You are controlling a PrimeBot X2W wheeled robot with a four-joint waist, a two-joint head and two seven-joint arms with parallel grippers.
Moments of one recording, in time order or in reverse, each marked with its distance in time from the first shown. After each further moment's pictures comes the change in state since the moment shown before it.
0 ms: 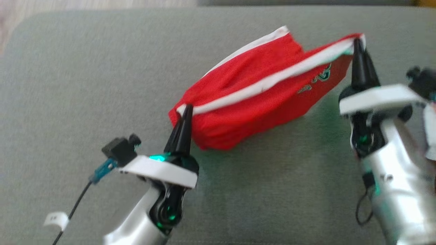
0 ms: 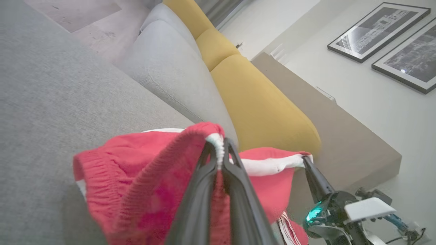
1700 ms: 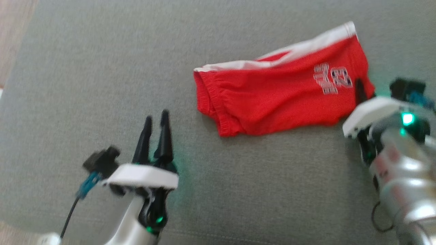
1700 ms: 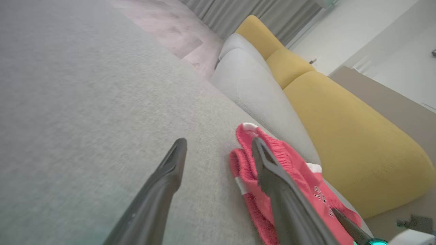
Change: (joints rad) left arm 0.046 -0.102 0.266 0.167 0.258 0.000 0.000; right arm -0.244 -0.030 -0.069 0.694 -0.445 0.000 -0.033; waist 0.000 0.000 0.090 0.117
